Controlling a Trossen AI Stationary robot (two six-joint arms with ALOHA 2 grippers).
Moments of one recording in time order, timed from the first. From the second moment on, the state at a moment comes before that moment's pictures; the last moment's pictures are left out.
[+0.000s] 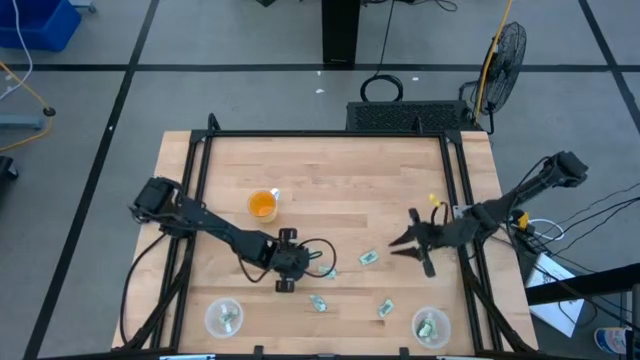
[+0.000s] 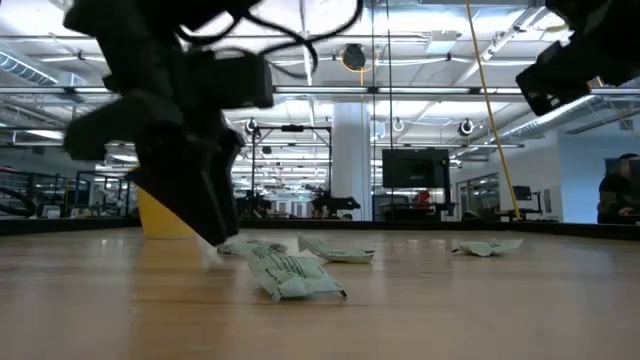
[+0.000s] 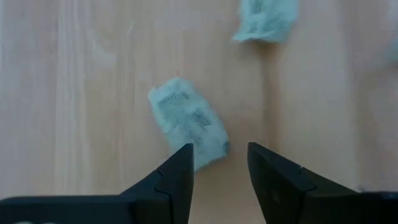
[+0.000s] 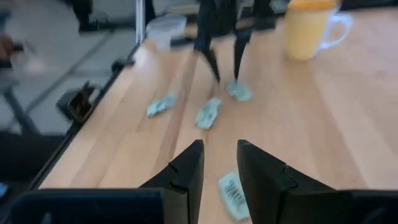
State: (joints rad) left arm -0.36 1.82 1.03 -0.36 -0.22 -0.24; right arm 0.50 0.72 0.30 0.03 0.28 0.29
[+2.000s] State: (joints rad) left arm -1.07 1.58 1.03 -0.70 -0.08 -1.58; right arm 0.36 1.08 0.32 0.42 0.07 0.33
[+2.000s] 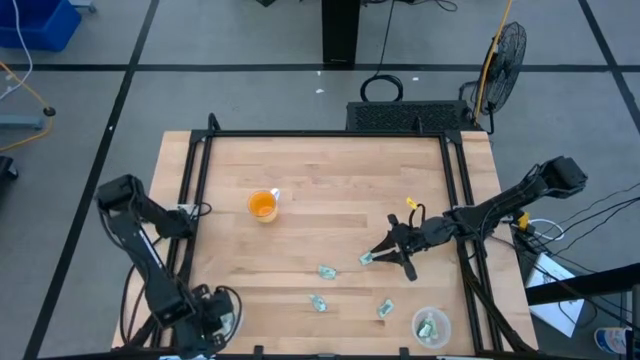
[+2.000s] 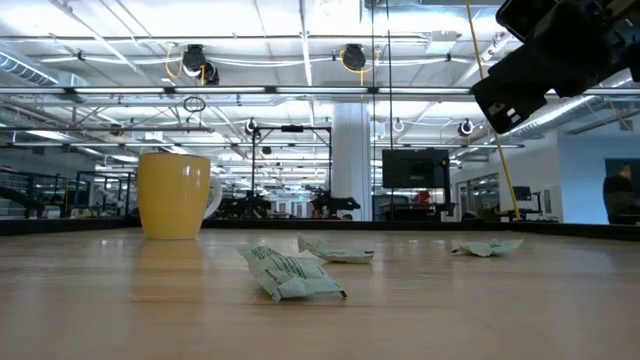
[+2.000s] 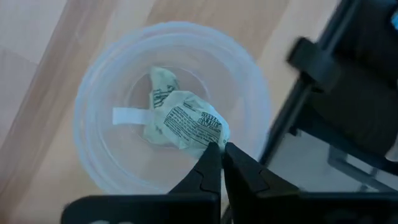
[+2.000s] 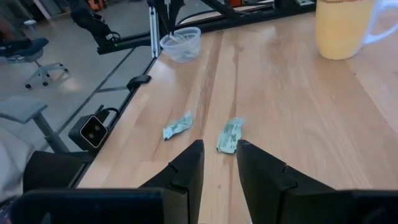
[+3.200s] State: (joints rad) left arm -0.92 1.45 1.03 -0.75 -0.38 -1.12; right arm 0.30 1.46 0.66 -0.03 0.08 0.34
